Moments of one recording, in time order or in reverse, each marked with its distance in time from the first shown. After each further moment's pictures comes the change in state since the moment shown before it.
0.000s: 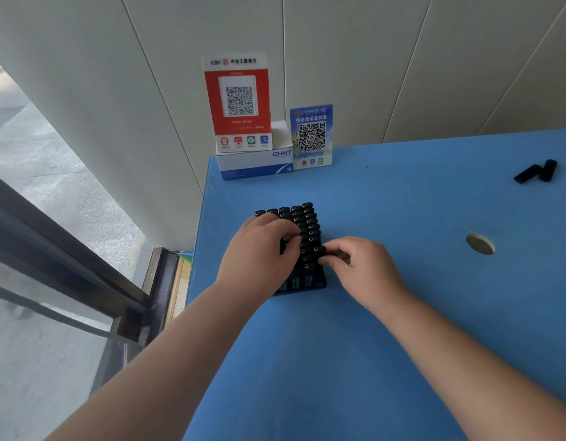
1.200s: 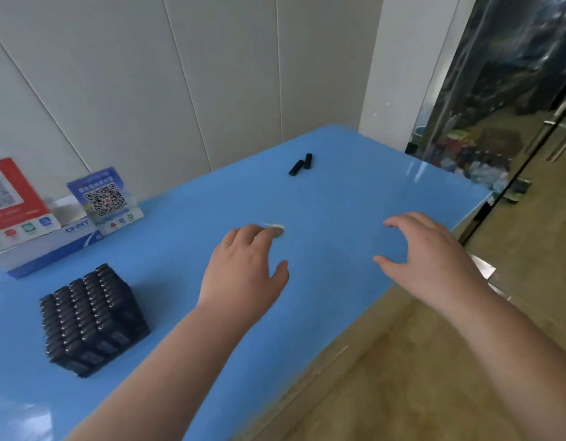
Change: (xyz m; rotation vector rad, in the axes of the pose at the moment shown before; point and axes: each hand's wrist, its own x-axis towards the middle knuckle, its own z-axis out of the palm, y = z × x) left_hand -0.029 0.234 0.093 0.150 -0.188 0.505; right_hand -0.230 0.043 -0.287 -0.655 0.426 0.529
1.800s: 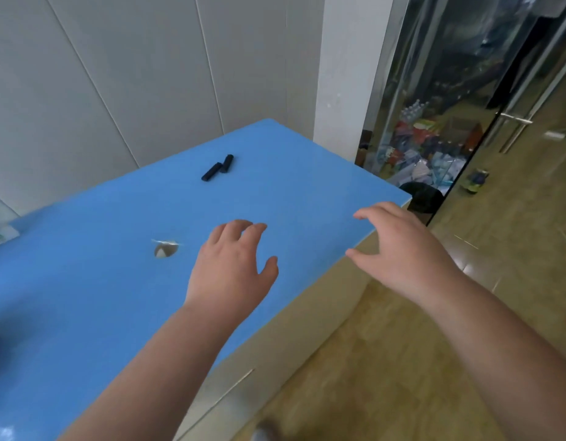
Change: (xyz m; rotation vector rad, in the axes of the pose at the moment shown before) left_hand 0.087 0.182 0.087 -0.017 -0.050 -0.016; right_hand 0.064 0.182 -0.055 -0.011 -0.084 -0.014
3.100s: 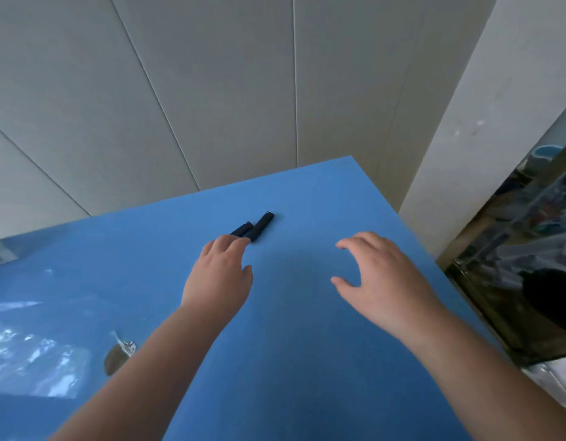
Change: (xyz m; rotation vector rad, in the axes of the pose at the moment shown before) left_hand 0.266 -0.103 0.110 0.068 -0.061 -0.502; right_hand 0.359 0.012 0.103 0.079 -0.222 -0.431
